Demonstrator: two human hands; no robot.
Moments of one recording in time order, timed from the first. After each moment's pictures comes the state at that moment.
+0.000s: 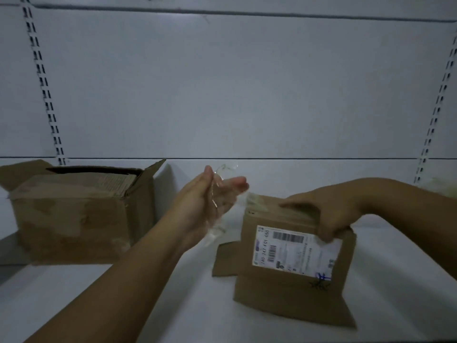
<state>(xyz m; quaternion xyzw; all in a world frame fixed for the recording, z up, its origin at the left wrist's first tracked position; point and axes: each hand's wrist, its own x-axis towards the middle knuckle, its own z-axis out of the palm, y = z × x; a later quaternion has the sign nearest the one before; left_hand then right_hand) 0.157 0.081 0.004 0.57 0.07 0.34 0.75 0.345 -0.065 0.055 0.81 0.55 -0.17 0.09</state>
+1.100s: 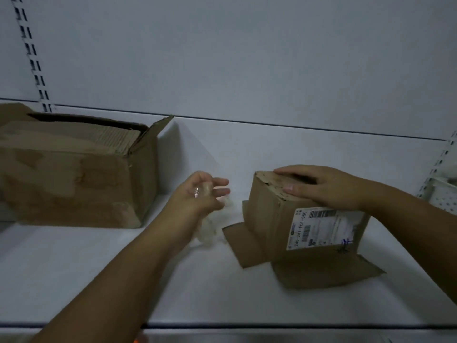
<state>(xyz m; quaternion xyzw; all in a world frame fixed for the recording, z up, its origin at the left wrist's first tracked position) 0.133 0.125 -0.071 0.62 0.10 0.38 0.68 0.349 -0.025 0.001 0.77 0.61 -0.09 -0.16</state>
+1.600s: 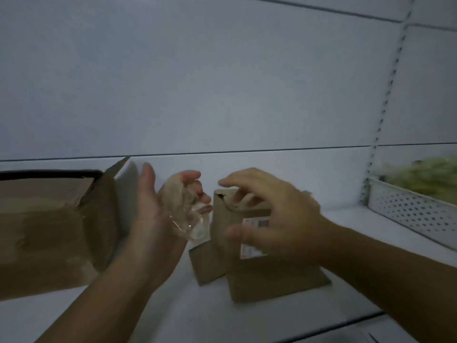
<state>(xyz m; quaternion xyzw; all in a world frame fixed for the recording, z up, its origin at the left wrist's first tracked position) 0.134 0.067 0.001 0.50 0.03 0.34 0.79 0.247 -0.062 0.018 0.69 0.63 0.11 -0.34</state>
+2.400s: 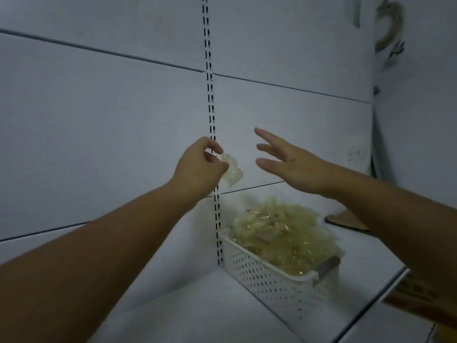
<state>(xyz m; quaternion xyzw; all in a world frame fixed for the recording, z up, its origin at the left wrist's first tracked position) 0.533 -0.131 0.110 0.81 -0.03 0.39 0.43 0.593 -0.321 0.114 0.82 0.43 0.13 -0.36</state>
